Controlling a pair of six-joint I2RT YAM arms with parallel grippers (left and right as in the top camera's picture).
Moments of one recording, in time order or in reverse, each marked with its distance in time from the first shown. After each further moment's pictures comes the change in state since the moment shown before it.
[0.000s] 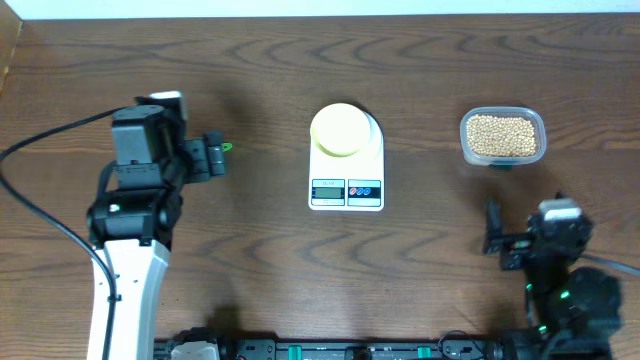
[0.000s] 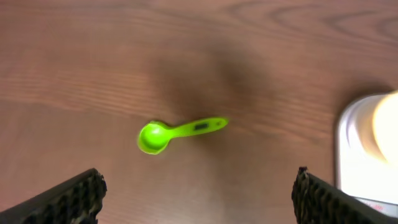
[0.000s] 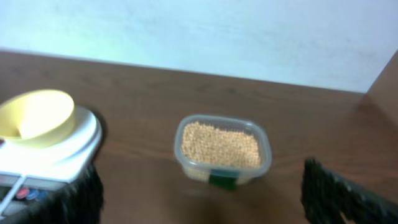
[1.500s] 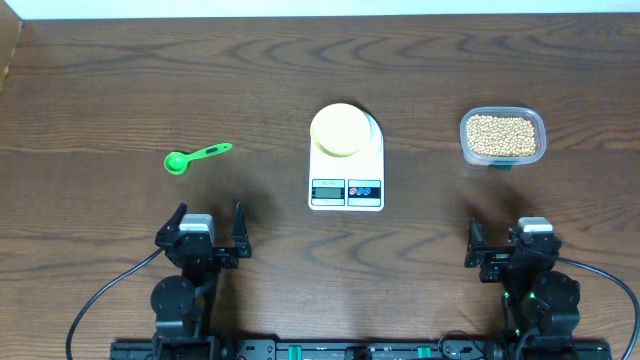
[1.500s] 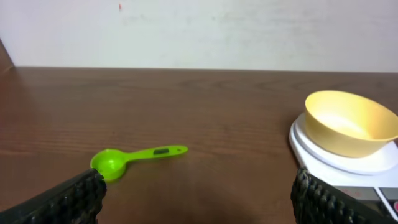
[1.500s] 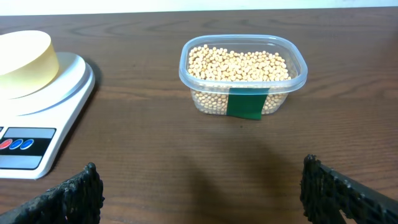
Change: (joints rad) left arm -0.064 -1.134 -1.014 0.544 0.123 0.037; right arm 0.000 -0.283 -0.376 -0.017 -0.002 0.142
